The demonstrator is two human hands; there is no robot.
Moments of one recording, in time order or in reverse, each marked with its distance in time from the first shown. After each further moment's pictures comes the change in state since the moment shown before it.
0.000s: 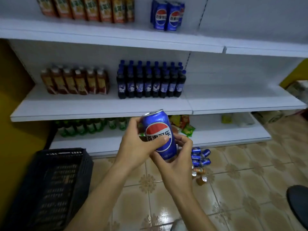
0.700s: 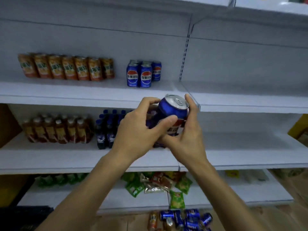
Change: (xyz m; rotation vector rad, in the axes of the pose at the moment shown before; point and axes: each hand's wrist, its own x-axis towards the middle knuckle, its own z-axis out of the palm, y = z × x) left_hand 0.177 0.165 0.182 0.429 0.141 0.620; right_hand 0.303 -0.087 -0.158 -0.187 -0.144 -0.433
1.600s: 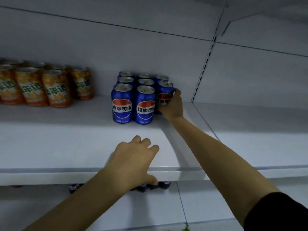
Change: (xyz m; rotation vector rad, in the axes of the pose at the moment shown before) left_hand 0.260 -0.184 0.044 1.043 -0.699 0.103; right_hand 0.440 0.209 0.147 -0.164 0.083 0.241
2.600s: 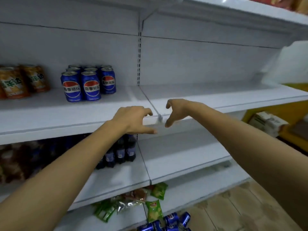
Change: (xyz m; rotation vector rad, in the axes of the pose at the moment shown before) left_hand -0.007 0.149 -0.045 -0.134 0.128 0.177; right_hand -0.196 -0.009 -0.279 -0.930 -0.562 0.143
